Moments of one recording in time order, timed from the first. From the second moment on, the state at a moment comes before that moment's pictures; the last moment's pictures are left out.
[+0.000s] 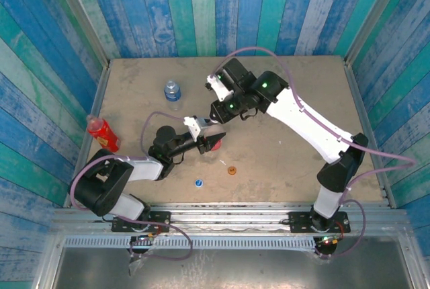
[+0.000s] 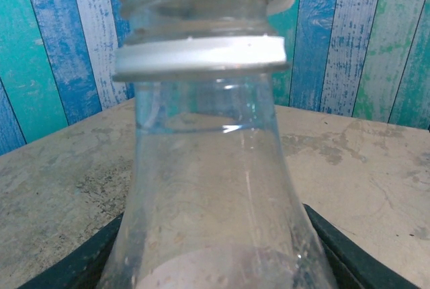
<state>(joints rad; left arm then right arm) -0.55 1.45 0.34 1.14 0.55 0.02 0.84 1.78 1.95 -1.15 -0.15 0.21</state>
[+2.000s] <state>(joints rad) -0.58 1.69 0.42 1.42 0.57 -0.05 0.87 1.92 2.19 -1.38 0.03 0.09</state>
